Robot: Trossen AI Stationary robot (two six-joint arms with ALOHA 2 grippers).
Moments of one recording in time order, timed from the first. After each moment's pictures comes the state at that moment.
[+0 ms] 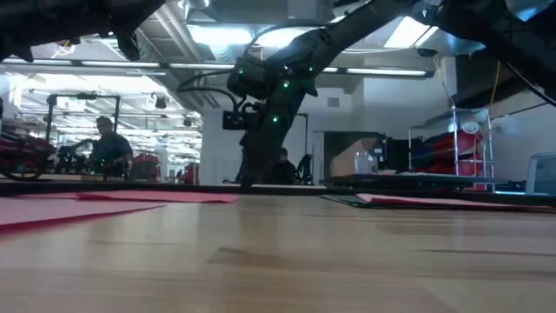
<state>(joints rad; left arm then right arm) 0.09 0.41 0.15 0.58 -0.03 -0.17 -0.25 2.33 1.84 -0.60 0.03 -0.30</state>
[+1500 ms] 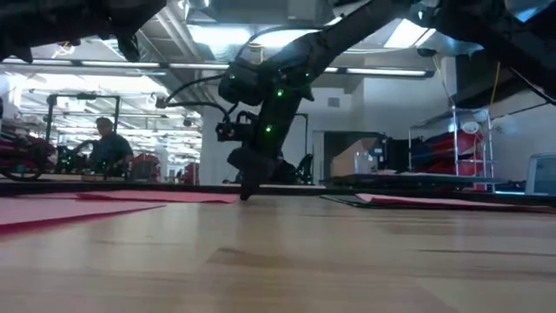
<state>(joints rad) 0.09 0.41 0.15 0.56 -0.03 -0.16 -0.20 2.40 1.84 -0.56 0.13 -0.17</state>
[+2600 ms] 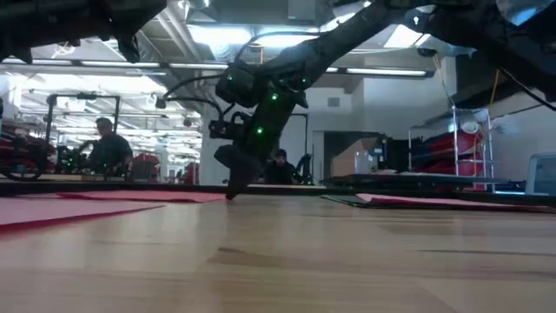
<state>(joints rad) 0.09 0.41 0.15 0.56 -0.03 -0.16 -0.22 2.42 1.87 -0.48 0.10 -0.13</state>
